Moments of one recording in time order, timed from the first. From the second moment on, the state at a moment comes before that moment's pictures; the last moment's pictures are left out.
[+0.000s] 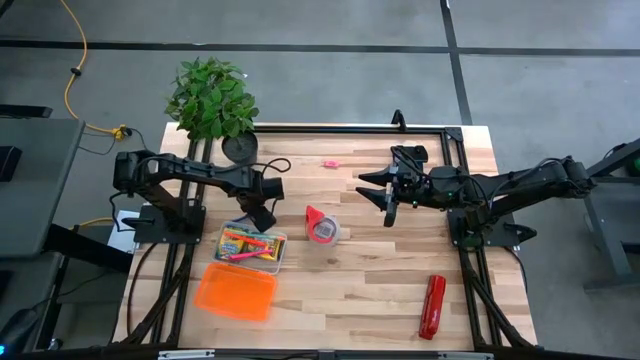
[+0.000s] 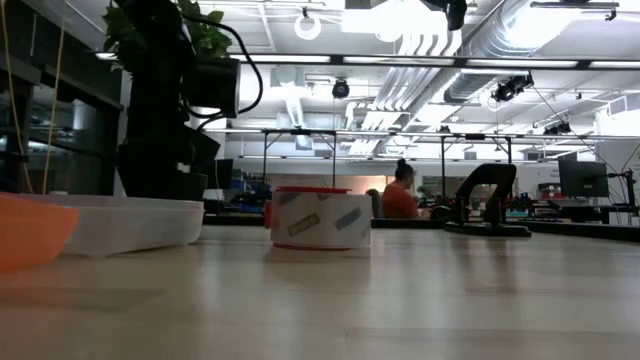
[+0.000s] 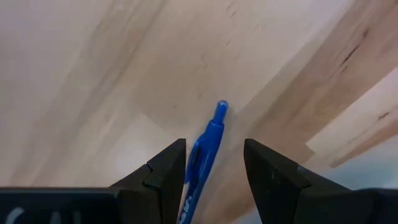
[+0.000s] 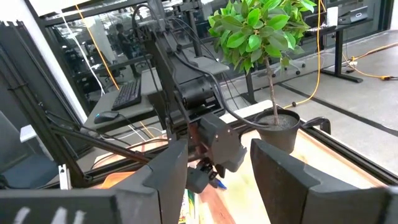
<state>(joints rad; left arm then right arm) 0.30 1.56 0.81 -0.85 -0.04 -0.49 0.13 1.04 0.80 0.20 0.33 0.25</state>
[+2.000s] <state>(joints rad) 0.30 1.39 1.09 -0.60 0.00 -0.26 0.13 1.04 0.80 0.20 0.33 0.26</state>
